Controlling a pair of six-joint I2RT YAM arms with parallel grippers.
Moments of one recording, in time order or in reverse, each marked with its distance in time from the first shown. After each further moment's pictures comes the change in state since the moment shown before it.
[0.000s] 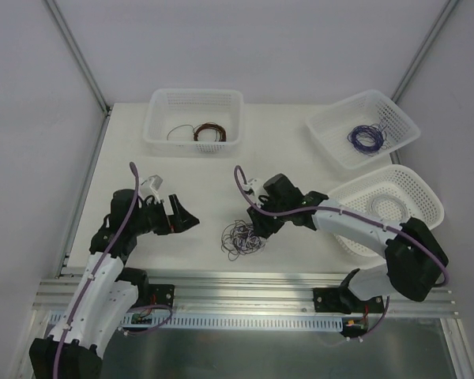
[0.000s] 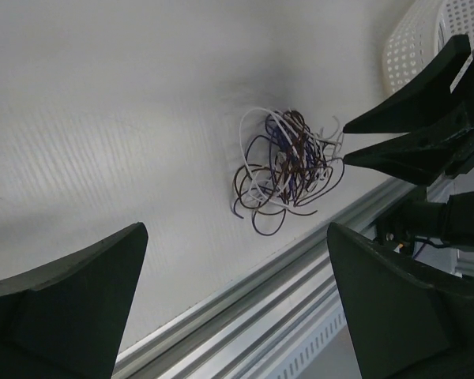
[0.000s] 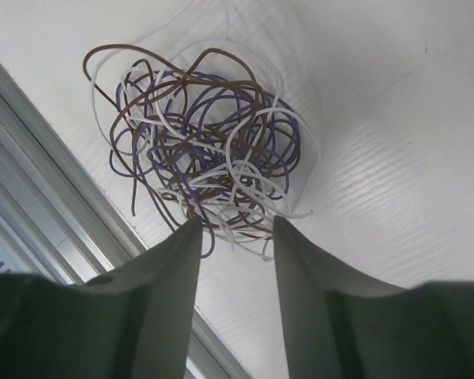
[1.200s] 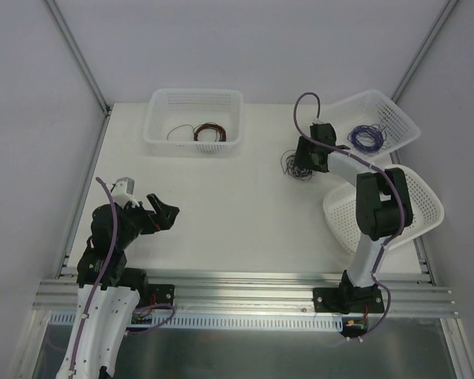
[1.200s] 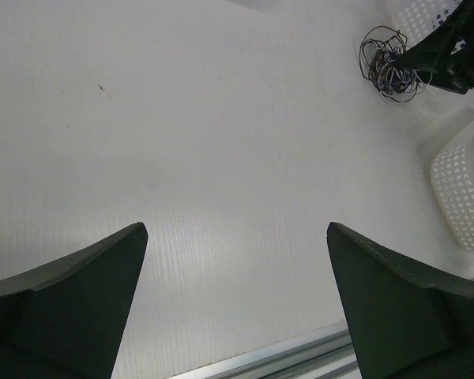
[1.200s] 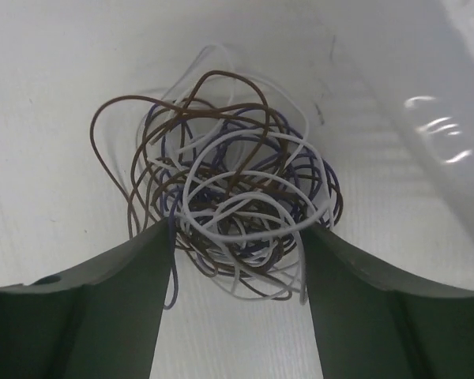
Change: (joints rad) left arm 0.051 -0.289 0.044 -0.108 -0.302 0.021; right arm -0.601 0.467 0.386 0.179 0.343 0.314
